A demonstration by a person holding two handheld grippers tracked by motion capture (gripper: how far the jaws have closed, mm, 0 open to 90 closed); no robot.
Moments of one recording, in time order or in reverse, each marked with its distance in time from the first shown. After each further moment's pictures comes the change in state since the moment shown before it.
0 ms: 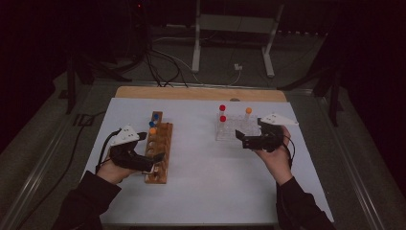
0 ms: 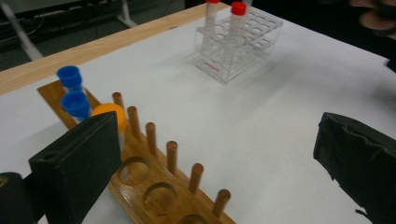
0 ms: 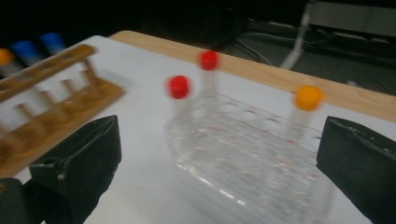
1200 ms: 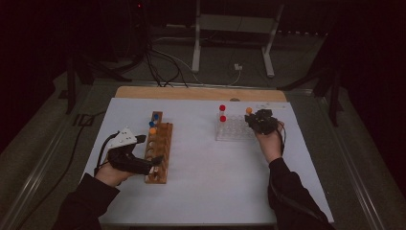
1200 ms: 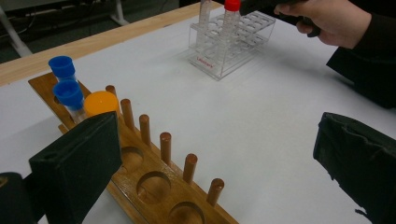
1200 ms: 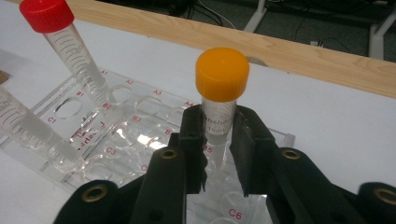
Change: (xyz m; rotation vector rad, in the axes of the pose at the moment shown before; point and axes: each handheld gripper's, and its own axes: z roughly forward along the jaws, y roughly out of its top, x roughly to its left) left arm 0.001 -0.006 -0.003 0.002 -0.021 -0.008; right arm -0.060 -0.010 0.076 0.145 -0.149 0.047
